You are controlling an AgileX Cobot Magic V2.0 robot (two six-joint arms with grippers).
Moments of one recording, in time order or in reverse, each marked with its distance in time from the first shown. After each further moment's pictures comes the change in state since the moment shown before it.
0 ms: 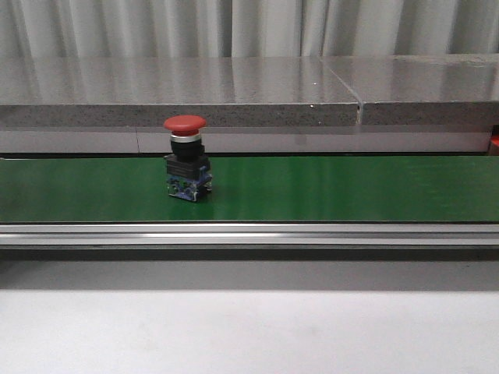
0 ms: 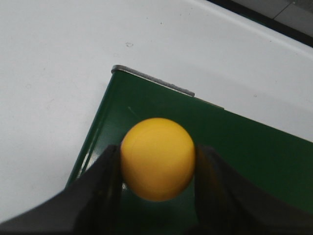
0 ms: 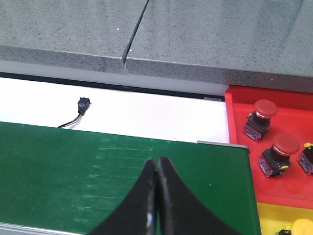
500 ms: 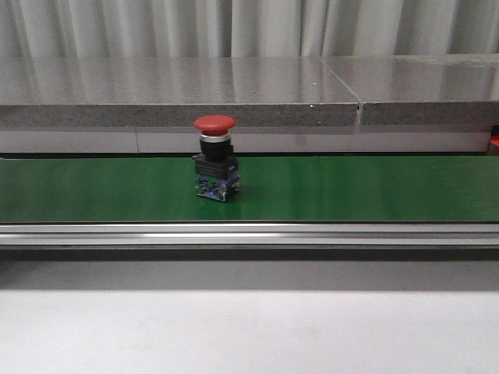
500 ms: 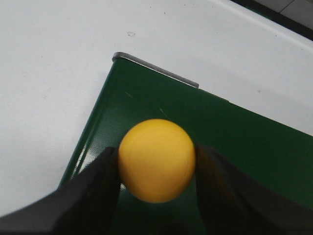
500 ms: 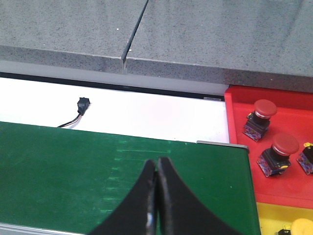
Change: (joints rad) left arm 0.000 0.000 0.039 -0.025 -0.037 0.005; right arm 0.000 0.000 0.000 0.000 0.000 0.000
